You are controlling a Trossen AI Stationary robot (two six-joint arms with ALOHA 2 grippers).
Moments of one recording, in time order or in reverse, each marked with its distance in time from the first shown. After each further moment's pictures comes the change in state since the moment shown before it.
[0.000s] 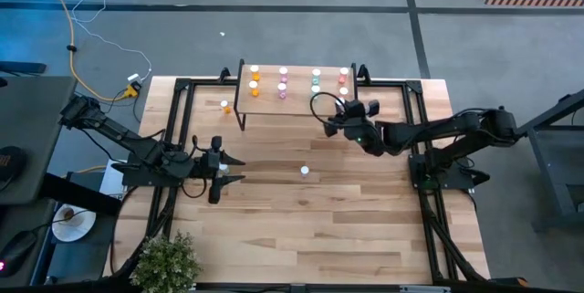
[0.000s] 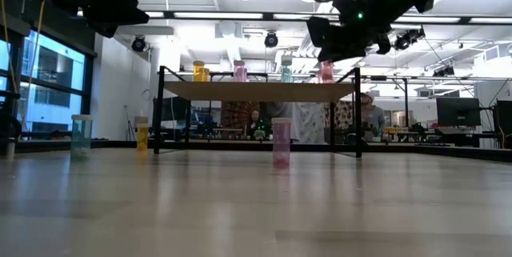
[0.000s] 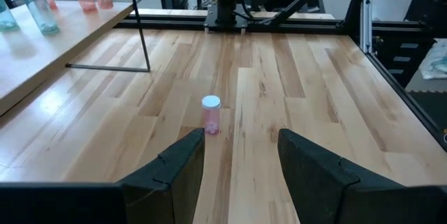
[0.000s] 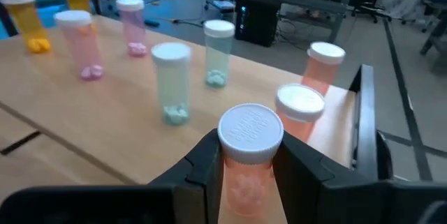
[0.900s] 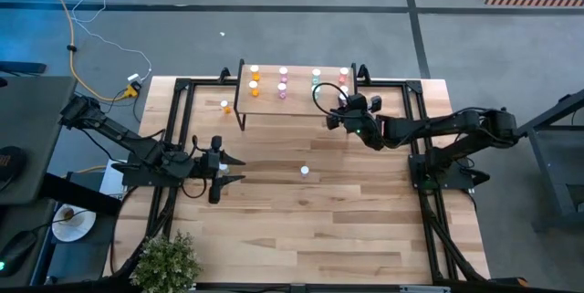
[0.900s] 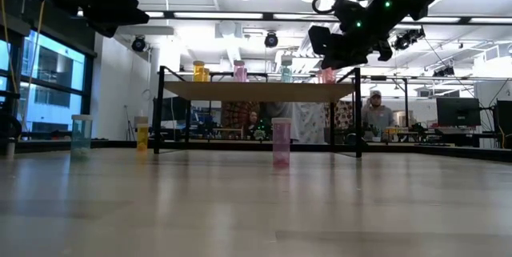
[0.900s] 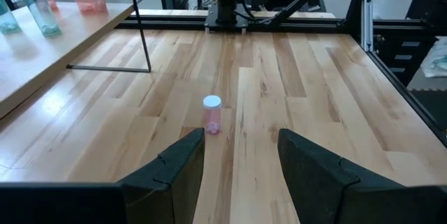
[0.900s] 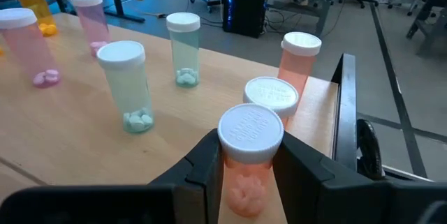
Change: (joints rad) left arm 0.000 0.000 0.000 -0.001 -0.002 0.009; right arm -0.091 -0.001 -0.008 -0.022 -0.041 0.041
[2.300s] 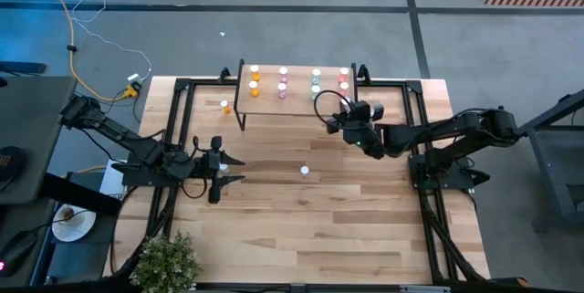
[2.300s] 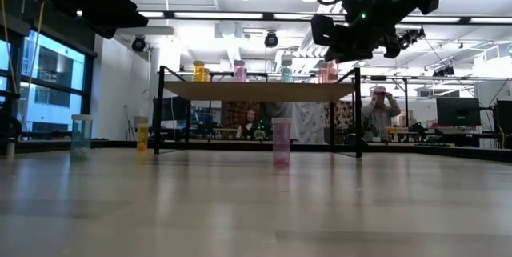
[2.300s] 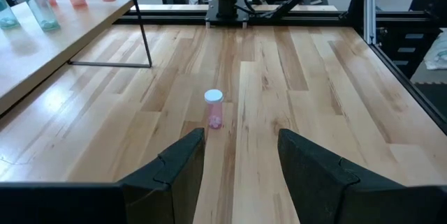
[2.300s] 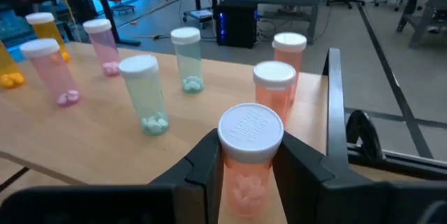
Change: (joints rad) left arm 0.000 0.000 0.000 -0.022 0.001 -0.001; right arm 0.109 0.000 0.000 -0.024 0.145 0.155
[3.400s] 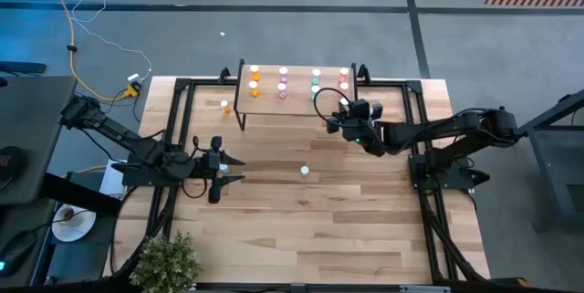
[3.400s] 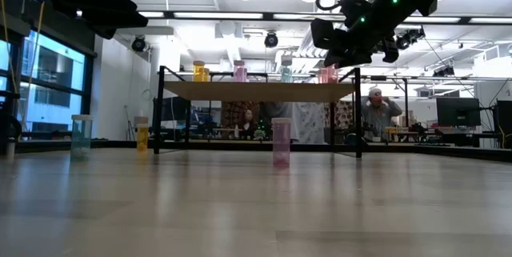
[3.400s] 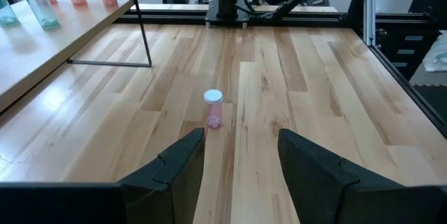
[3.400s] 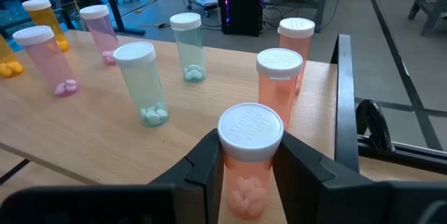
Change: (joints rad) left arm 0.000 0.000 0.000 0.001 0.000 -0.008; right arm -0.027 0.000 0.002 -0.044 -0.076 0.035
